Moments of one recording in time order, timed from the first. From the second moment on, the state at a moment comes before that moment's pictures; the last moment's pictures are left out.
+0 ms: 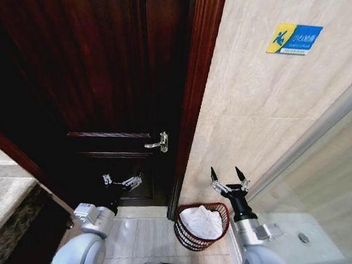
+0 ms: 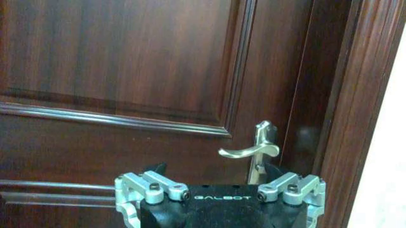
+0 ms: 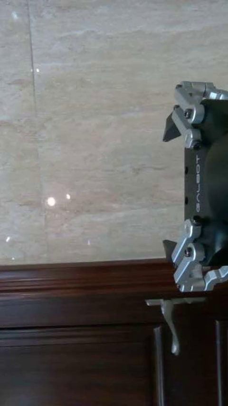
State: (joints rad) left arm 1.78 -1.61 -0.61 -2.48 -0.15 0.25 0.12; right arm -1.76 1.57 0.60 2.36 0.13 0.02 -0.23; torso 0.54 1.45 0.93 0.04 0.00
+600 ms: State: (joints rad) left arm 1.78 -1.61 -0.61 -2.48 -0.15 0.25 0.12; right arm -1.78 1.58 0.59 2.38 0.11 0.04 -0.24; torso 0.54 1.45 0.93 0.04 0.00
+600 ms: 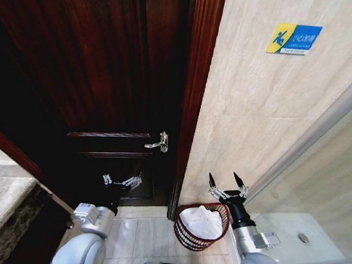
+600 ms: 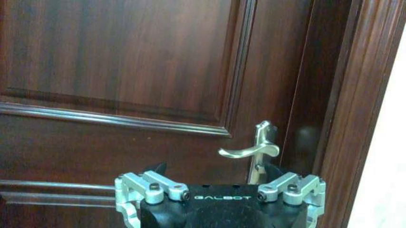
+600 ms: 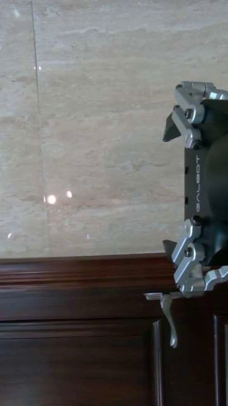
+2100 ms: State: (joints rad) left arm 1.78 -1.61 -0.61 -2.48 -0.15 0.25 0.12; right arm -1.78 1.58 0.60 2.38 0.12 0.03 -0.24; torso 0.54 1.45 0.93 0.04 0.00
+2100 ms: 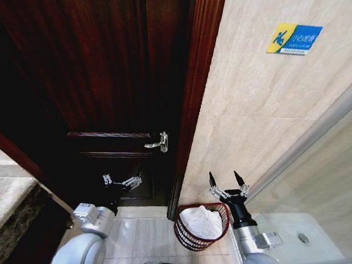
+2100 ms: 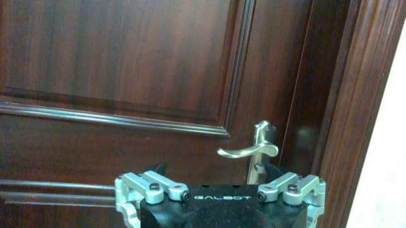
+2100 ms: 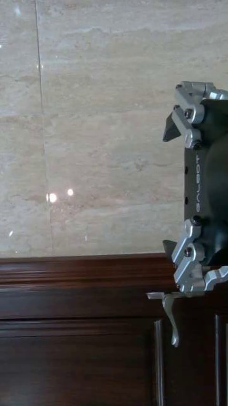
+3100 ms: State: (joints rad) left arm 1.78 -1.61 -0.61 -2.48 -0.15 0.25 0.12; right arm -1.78 1.58 0.60 2.38 0.12 0.03 -0.24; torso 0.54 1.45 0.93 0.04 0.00
